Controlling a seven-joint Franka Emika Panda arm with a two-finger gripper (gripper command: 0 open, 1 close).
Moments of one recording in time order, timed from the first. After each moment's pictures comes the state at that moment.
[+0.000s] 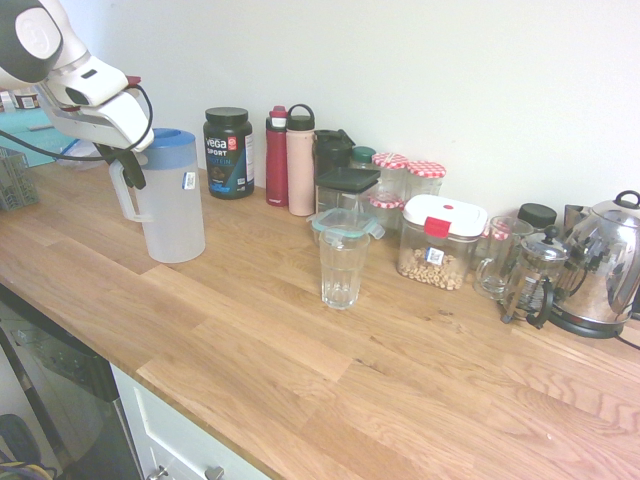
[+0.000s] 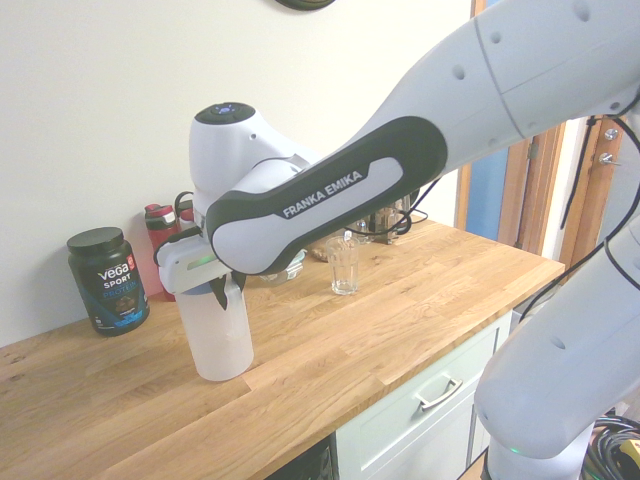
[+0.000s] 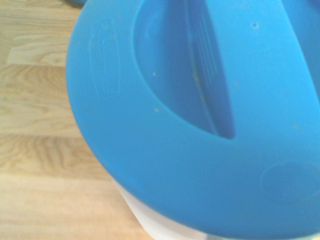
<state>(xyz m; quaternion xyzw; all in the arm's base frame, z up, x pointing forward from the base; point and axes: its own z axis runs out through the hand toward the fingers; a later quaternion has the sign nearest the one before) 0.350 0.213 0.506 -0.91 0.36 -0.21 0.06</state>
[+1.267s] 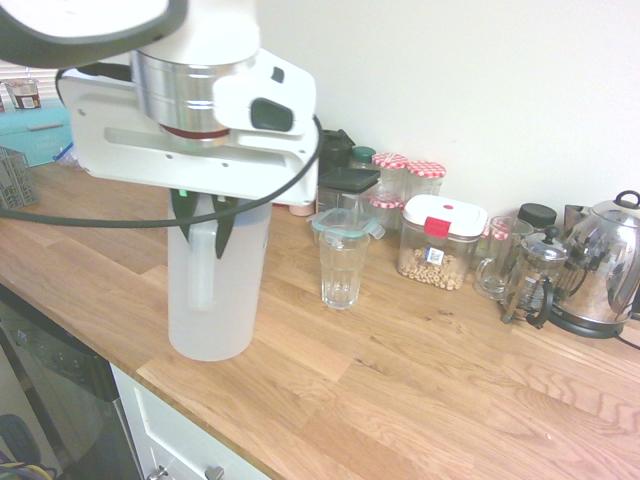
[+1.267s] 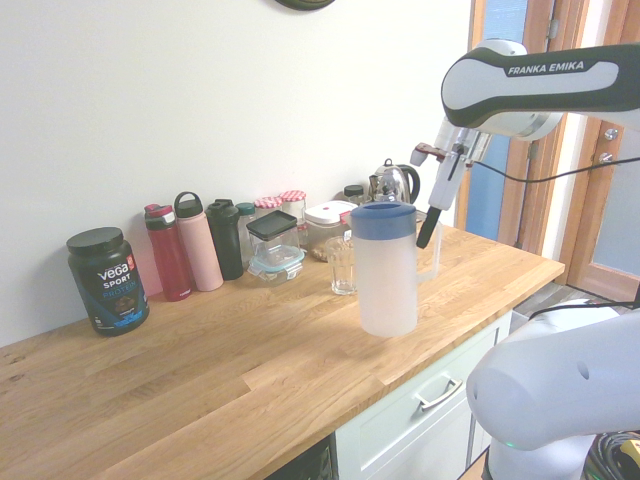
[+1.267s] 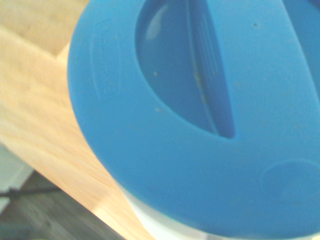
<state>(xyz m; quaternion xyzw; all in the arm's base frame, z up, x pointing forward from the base) 0.257 -0.167 0.537 -0.98 0.10 -0.10 0.12</state>
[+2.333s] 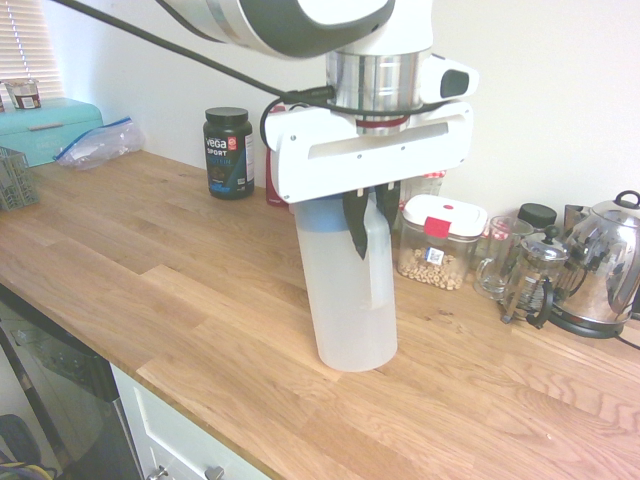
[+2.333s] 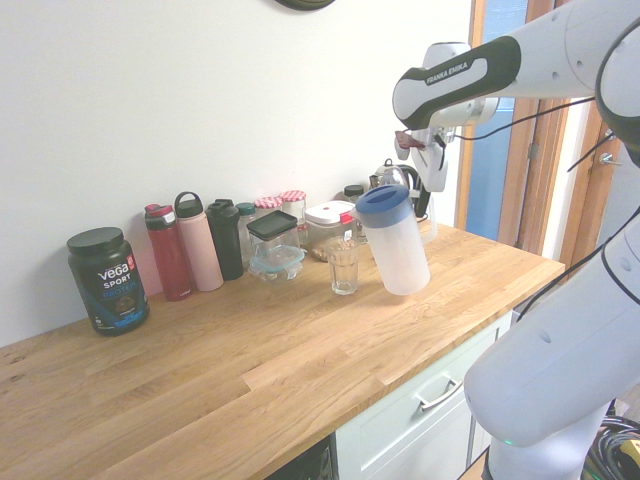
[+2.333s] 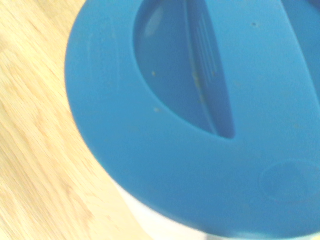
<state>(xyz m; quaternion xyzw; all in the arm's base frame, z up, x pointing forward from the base) 0.373 -0.233 0.556 -0.99 -0.04 -0.09 -0.05</state>
